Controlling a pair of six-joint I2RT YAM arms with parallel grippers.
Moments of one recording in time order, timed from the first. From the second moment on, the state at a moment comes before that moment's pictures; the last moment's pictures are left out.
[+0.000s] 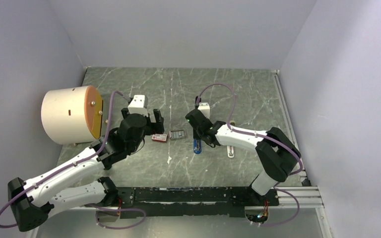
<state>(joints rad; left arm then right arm) -0.89 0.92 0.81 -0.30 -0.63 -0.47 0.82 1.61 0.93 -0.25 0.42 0.58</state>
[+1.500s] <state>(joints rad) -0.89 0.93 0.81 -0.30 -0.63 -0.48 0.82 1.62 0.93 -0.24 0.42 0.61</state>
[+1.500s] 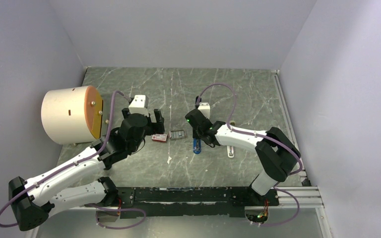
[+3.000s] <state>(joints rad) -0.89 0.94 0.81 -0.30 -0.63 -0.48 0.82 1.62 0.92 -0.25 0.41 0.62</state>
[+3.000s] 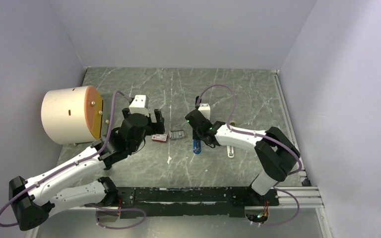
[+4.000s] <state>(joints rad) -0.89 0.93 0.80 -0.30 -0.57 -0.56 0.71 1.58 1.16 -0.36 0.42 0.57</state>
